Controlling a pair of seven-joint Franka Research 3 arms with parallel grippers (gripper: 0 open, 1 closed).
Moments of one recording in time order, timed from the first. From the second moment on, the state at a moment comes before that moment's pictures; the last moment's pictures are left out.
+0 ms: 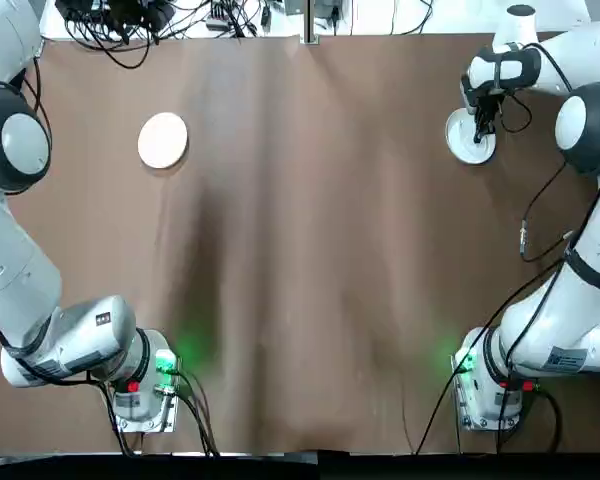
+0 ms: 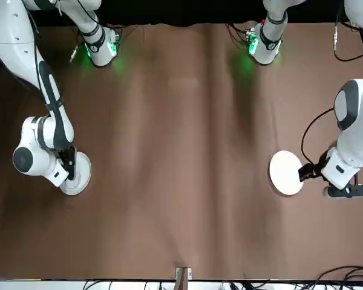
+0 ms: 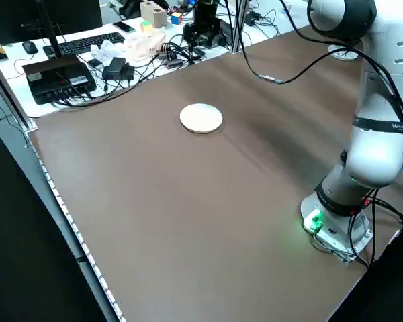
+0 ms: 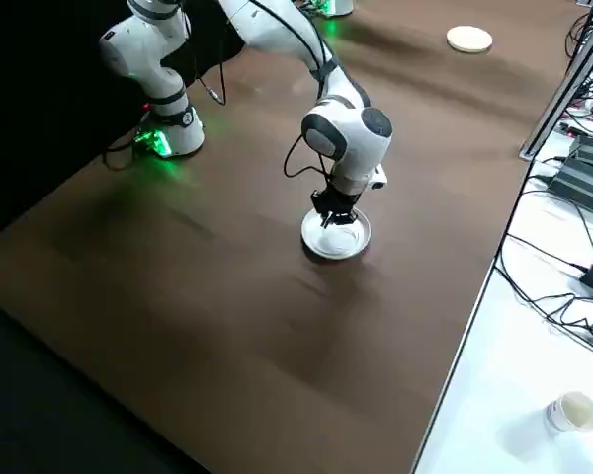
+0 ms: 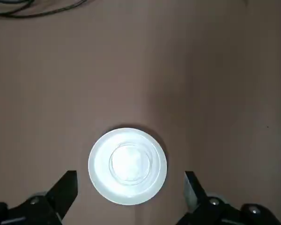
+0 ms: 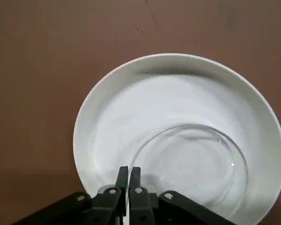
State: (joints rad) left arm 0.26 0.37 -0.35 -1.54 0.18 1.99 -0.12; right arm -0.05 0.56 -0.05 -1.84 -0.11 2.19 -1.60
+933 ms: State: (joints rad) left arm -0.03 0.15 -0.05 -1.47 0.04 1.73 -0.02; right arm -0.07 0.54 -0.05 -1.55 0.04 1.83 -1.60
